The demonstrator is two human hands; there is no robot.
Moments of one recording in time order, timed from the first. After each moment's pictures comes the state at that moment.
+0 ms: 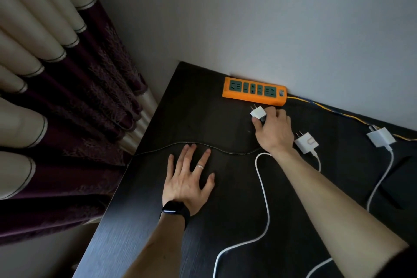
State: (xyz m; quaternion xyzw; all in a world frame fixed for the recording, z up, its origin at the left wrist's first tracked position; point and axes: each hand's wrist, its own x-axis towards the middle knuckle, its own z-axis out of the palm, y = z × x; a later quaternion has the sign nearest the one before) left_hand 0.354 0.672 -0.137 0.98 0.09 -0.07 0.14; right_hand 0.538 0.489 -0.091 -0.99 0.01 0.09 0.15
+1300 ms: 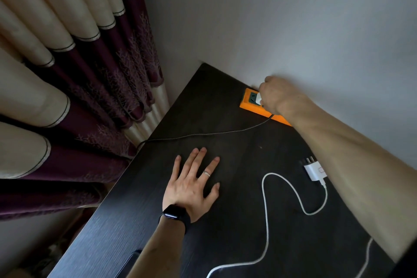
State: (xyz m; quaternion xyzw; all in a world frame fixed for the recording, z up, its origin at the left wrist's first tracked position) left_hand 0.355 0.675 -0.136 0.98 0.09 -0.08 0.18; right_hand 0.640 0.576 -0.013 -0.91 -0.30 0.16 -0.24
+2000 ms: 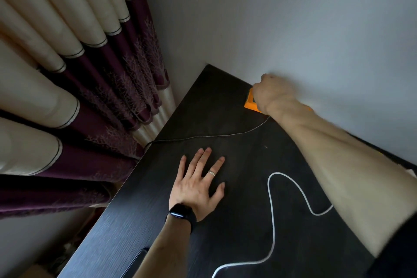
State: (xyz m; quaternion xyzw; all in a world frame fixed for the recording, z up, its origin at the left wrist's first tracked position) left_hand 0.350 0.672 -0.140 0.98 0.10 -0.07 0.17; right_hand 0.621 0.601 -0.013 -0.91 -0.27 0.17 -0.28
